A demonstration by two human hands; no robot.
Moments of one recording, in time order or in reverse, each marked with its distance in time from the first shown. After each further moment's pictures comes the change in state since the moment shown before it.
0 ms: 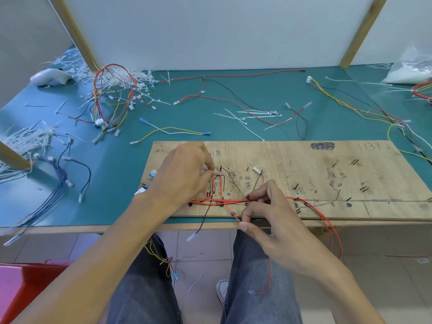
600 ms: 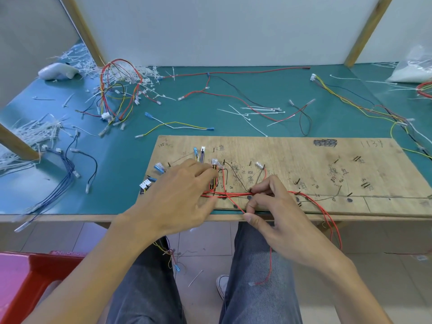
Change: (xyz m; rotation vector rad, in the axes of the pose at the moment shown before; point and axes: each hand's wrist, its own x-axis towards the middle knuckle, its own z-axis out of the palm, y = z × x) left_hand -0.058 0.004 -0.007 0.124 -0.116 0.183; right_hand -0.001 -0.001 -0.003 0.009 -0.011 -0.007
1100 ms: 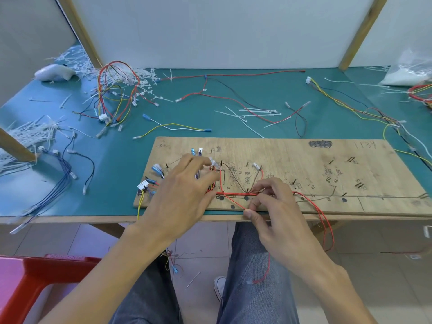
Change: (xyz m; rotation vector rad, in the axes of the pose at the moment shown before) left_hand -0.001 0.008 0.017 0.001 0.213 -0.015; right_hand -0.007 -0.006 0.011 -0.093 0.178 0.060
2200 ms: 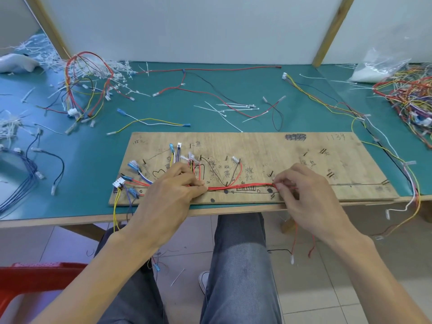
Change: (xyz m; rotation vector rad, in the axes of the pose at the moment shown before) left_hand -0.011 -0.001 0.036 -0.227 0.020 0.097; right_hand 0.001 0.059 -0.069 -0.193 0.121 0.062
